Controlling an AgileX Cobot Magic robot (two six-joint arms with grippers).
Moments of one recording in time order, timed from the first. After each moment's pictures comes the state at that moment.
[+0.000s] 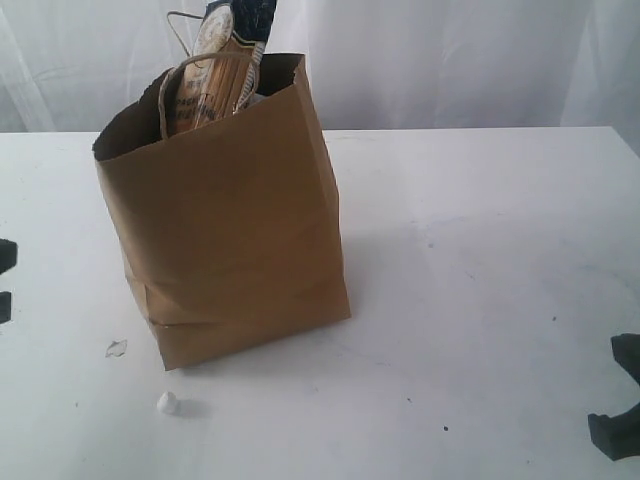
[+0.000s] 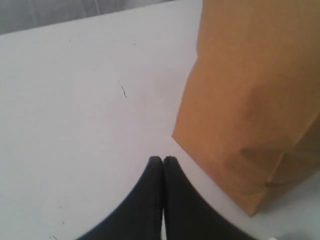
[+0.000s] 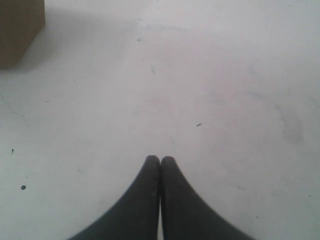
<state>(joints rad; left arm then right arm) 0.04 0.93 -0.38 1.66 -0.41 -1.47 0.06 0.67 -0.18 0.64 0.21 -0.84</state>
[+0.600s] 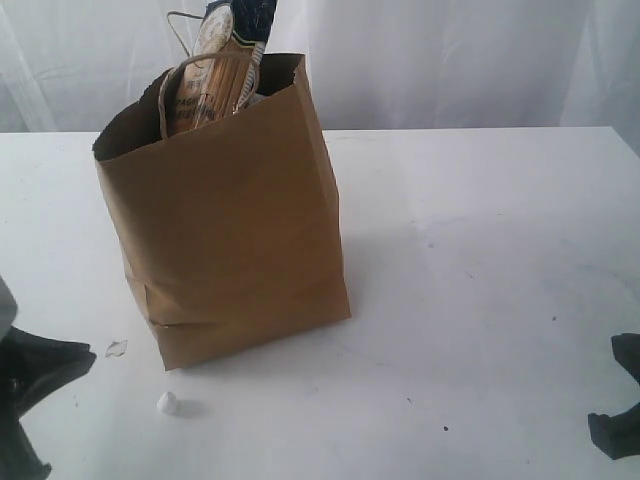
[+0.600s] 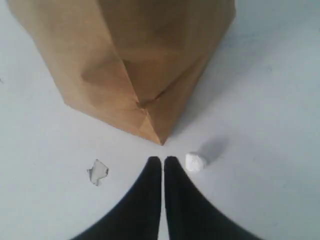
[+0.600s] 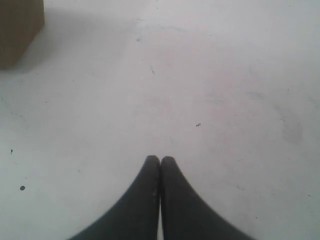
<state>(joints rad) -0.23 0.93 -0.23 1.67 -0.41 -1.14 0.06 0.67 -0.18 0.64 0.20 -0.84</state>
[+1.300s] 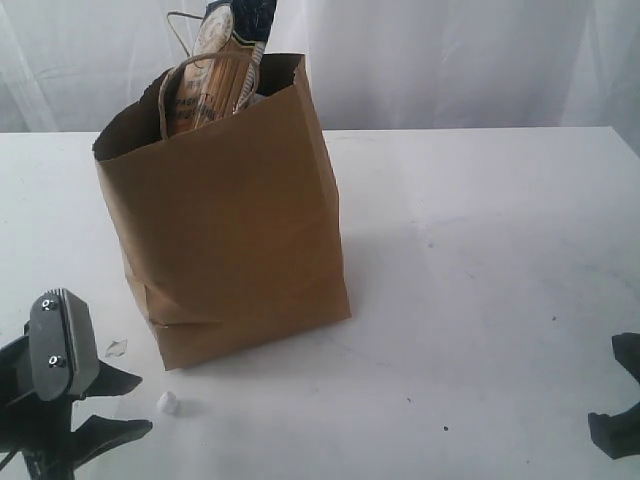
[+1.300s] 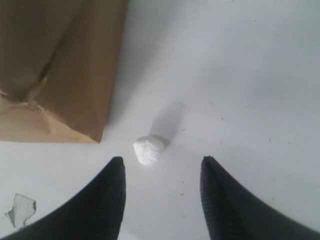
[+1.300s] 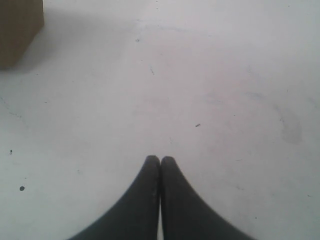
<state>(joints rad) -0.23 1.38 -0.24 1.28 -0.56 -0.39 0.06 0.67 -0.18 0.64 0.20 -0.84</state>
